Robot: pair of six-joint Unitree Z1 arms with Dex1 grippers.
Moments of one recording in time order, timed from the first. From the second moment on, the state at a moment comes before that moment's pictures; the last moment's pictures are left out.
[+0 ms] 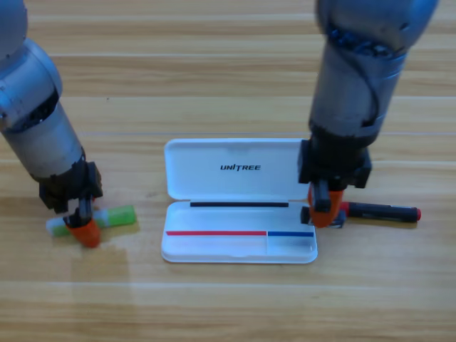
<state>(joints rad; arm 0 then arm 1) -0.52 1.94 -1.09 0.57 0.05 0.74 0.89 2.16 -1.91 1.29 0.08 -0.65</state>
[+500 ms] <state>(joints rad) -0.52 1.94 -1.09 0.57 0.04 0.82 0.91 2.29 -2.01 1.29 0.04 -0.66</state>
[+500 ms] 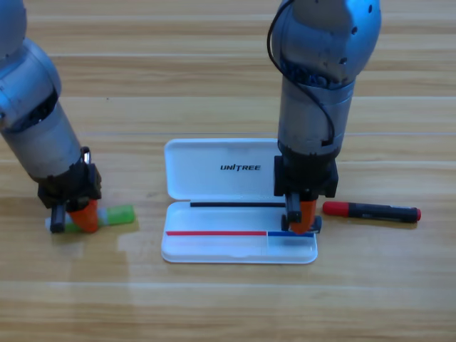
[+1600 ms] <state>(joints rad) -0.52 1.70 -1.27 0.93 0.07 0.80 0.92 2.34 -2.05 1.29 0.04 -0.66</state>
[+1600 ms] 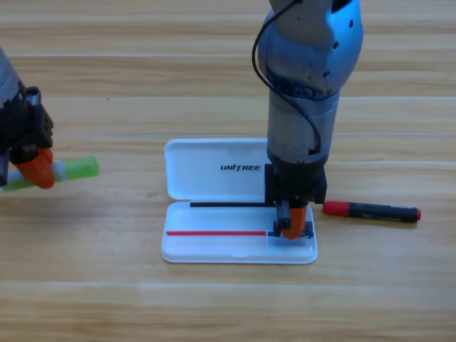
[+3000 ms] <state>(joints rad) -0.84 1.88 -1.53 0.98 0.06 0.69 0.76 2.01 -1.58 1.05 -0.04 -0.89</state>
